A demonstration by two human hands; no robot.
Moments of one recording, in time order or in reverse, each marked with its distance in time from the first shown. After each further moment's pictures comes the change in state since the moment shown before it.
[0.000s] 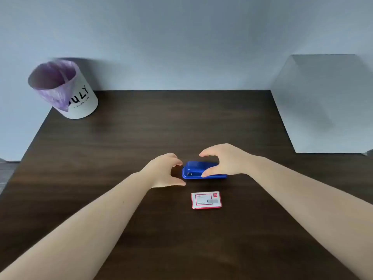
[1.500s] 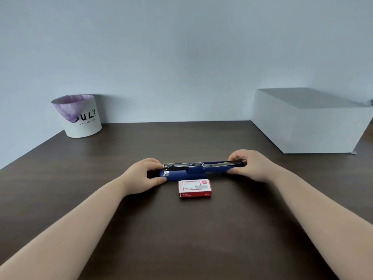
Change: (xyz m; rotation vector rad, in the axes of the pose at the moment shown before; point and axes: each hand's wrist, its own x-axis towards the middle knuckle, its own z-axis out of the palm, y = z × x) left_hand -0.022 -0.033 0.074 -0.068 0.548 0.181; right_hand -0.051 0.105 0.082 0.168 0.652 -0.061
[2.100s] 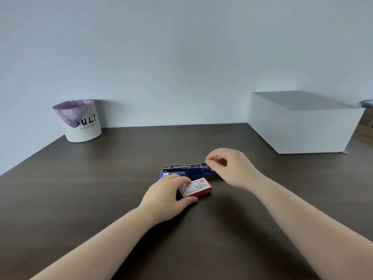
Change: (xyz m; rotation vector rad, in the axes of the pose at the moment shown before) left_hand -0.040 0.078 0.039 0.130 0.112 0.105; right_hand -0.026 -0.073 0.025 -0.011 0.232 -0.108
